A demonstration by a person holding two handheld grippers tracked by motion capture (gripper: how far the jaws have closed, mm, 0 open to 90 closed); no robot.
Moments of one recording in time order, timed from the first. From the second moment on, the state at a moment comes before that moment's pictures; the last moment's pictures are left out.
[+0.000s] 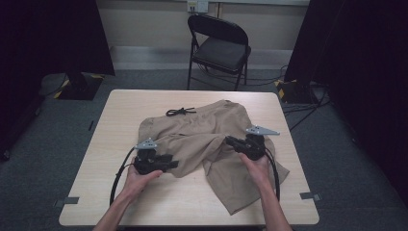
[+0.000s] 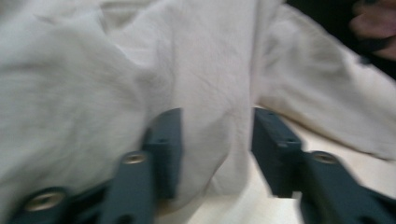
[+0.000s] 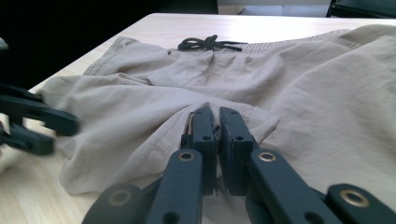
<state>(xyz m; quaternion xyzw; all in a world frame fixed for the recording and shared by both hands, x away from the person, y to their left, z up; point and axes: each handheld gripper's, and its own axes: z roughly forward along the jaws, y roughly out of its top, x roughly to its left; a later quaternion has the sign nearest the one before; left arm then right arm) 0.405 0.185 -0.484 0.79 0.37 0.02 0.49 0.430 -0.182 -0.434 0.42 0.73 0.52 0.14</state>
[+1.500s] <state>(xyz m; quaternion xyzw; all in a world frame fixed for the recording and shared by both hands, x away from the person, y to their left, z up) 0.416 0.234 -0.506 0.77 0.44 0.00 0.47 0.450 -0.145 -0.487 0.44 0.77 0.44 0.10</state>
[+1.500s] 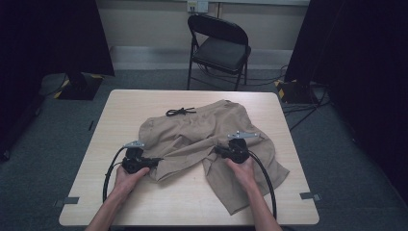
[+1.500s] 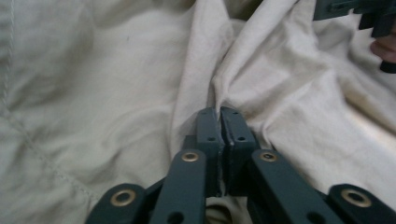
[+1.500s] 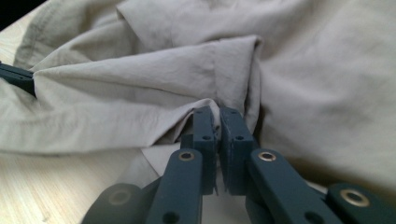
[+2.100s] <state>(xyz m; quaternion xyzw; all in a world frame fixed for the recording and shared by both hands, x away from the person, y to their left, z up) 0.372 0.236 -0.461 0.76 0.39 0.03 0.52 0.442 -0.154 -0.500 0.45 0.77 0.44 0.09</state>
